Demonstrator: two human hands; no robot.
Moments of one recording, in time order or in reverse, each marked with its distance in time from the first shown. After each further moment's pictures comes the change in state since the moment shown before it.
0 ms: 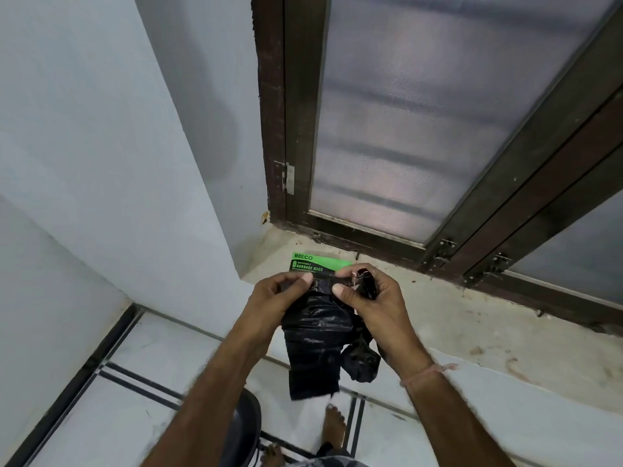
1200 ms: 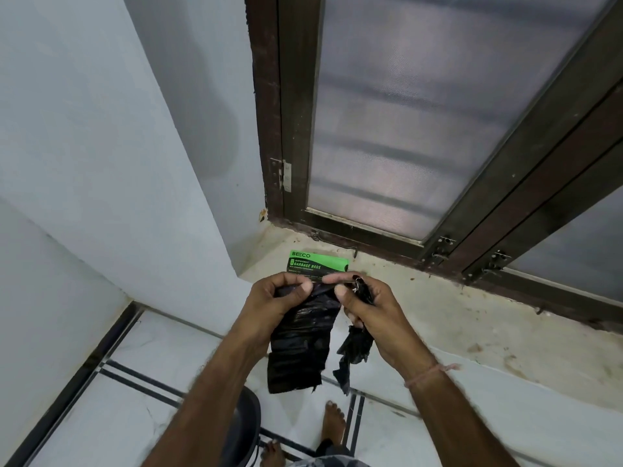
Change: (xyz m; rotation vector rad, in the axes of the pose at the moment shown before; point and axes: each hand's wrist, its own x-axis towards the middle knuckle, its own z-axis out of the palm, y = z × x) left_hand 0.002 -0.006 0.001 -0.042 -0.002 -0.013; right_hand -0.006 0.002 -0.009 -0.054 -0.168 0.032
